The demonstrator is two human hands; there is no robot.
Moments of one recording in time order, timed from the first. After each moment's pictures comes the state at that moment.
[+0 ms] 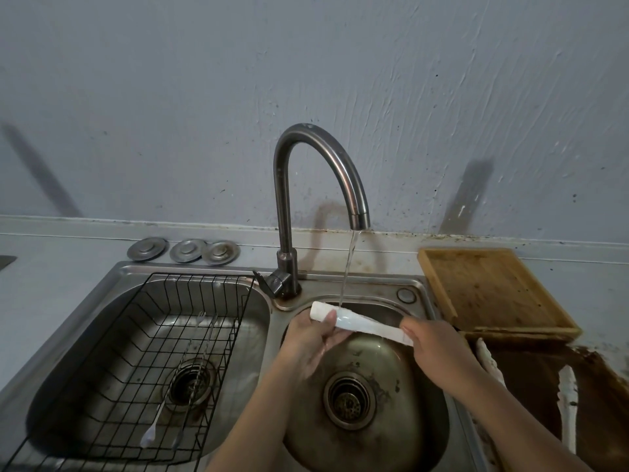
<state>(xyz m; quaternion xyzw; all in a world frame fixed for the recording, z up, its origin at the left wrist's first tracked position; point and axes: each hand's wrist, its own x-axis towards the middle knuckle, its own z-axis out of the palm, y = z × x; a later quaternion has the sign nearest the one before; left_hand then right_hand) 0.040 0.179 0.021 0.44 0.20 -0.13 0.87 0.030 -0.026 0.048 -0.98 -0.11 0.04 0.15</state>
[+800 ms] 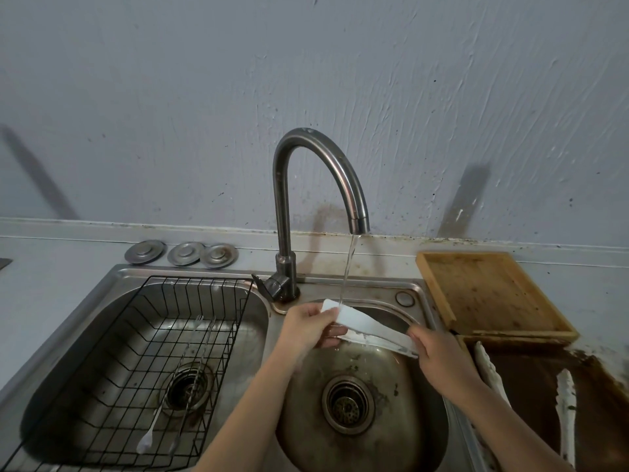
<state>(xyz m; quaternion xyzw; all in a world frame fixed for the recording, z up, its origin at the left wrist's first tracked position) 0.044 0.182 0.036 0.64 0.14 -0.10 0.75 0.031 -0.037 0.028 -0.97 -0.08 0.01 0.23</state>
